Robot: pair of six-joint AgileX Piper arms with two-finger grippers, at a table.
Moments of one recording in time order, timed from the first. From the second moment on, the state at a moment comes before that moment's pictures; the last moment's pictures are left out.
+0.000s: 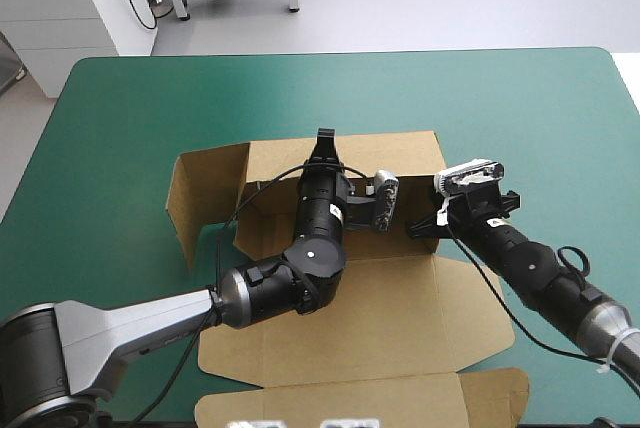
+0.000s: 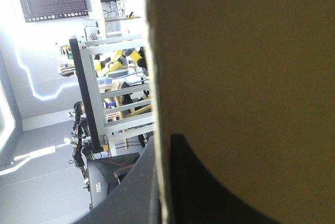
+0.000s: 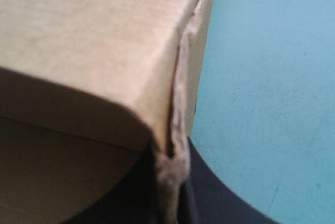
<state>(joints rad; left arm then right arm) -1.11 1.68 -1.24 1.42 0.92 -0.16 0.44 1.21 -0.64 1.14 -0.12 -1.07</state>
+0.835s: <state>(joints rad) -1.29 1.68 -1.24 1.33 1.00 -0.21 0.23 1.47 -0.95 1.03 0.23 -1.13</state>
